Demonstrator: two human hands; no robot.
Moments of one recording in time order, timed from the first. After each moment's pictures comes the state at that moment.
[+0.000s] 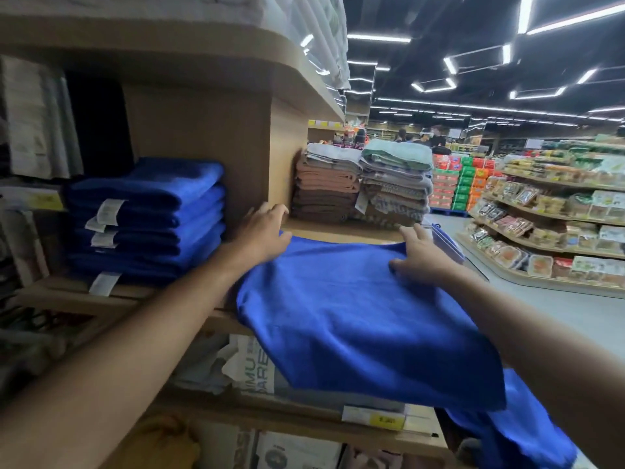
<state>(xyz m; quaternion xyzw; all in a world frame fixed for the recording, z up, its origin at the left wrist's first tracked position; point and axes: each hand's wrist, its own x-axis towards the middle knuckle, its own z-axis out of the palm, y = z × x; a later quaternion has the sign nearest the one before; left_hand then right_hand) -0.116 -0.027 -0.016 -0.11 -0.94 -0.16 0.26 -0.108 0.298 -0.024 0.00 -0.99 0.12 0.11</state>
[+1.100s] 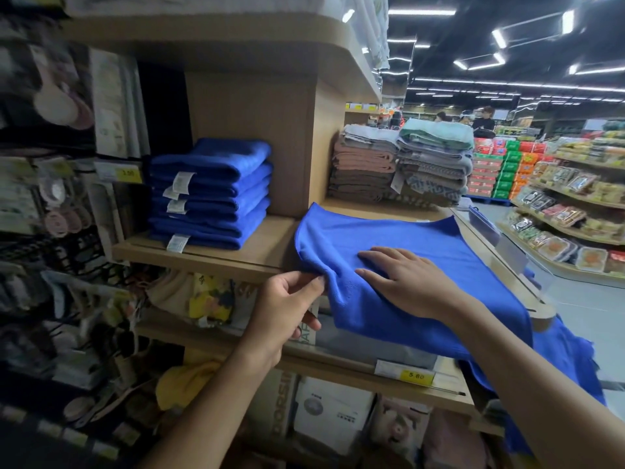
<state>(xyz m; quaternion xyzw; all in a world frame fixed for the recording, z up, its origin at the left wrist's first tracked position) 0.084 -0.019 -0.100 -0.03 -0.68 -0.72 0.11 0.013 0.198 -0.062 0.20 -0.97 0.07 0.12</state>
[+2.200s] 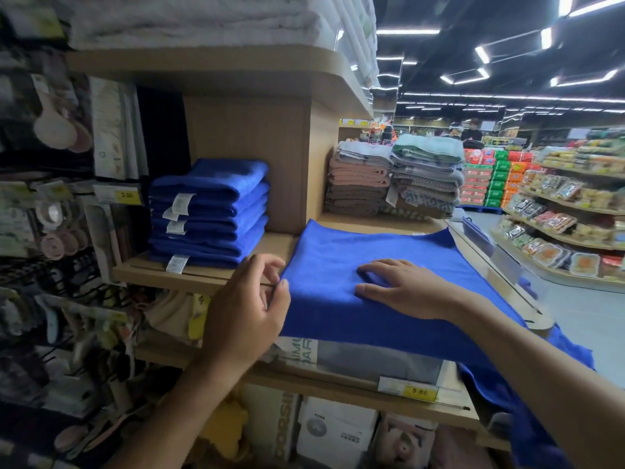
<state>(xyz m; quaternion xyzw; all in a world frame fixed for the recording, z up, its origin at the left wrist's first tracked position) 0.081 -0.077 -0.093 -0.11 -0.83 -0.34 0.43 0.008 0.199 -0.039 0.19 -0.98 0.09 0.02</state>
